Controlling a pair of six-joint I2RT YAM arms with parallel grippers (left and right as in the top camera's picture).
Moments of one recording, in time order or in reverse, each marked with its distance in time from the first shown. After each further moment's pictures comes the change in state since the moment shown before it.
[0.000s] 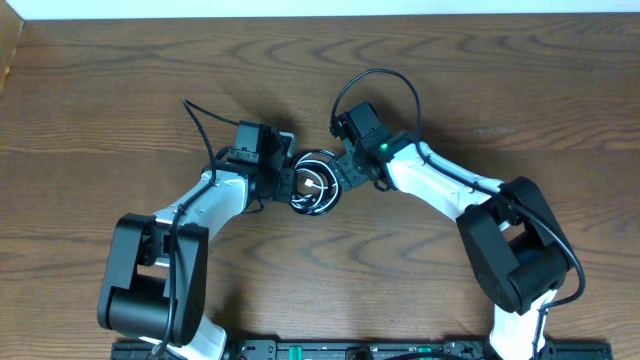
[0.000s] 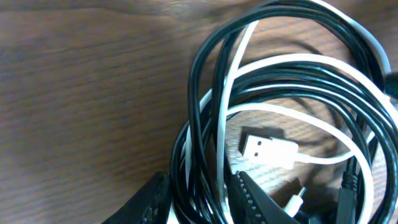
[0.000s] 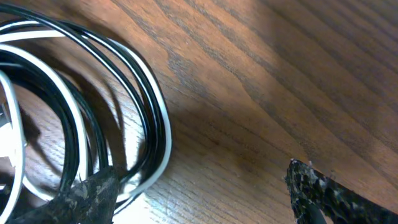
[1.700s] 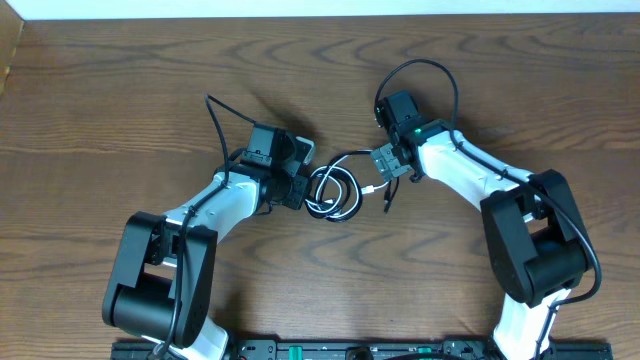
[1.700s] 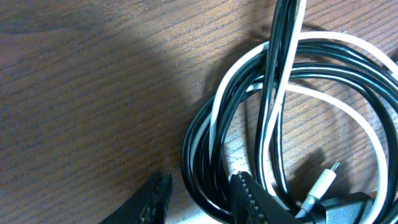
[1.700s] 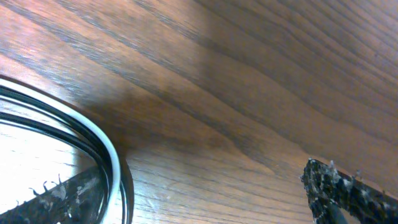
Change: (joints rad) left arm -0.067 0.005 0.000 0.003 0.031 0.109; right arm -0.163 -0.013 -0.030 -0.091 0.229 -0.072
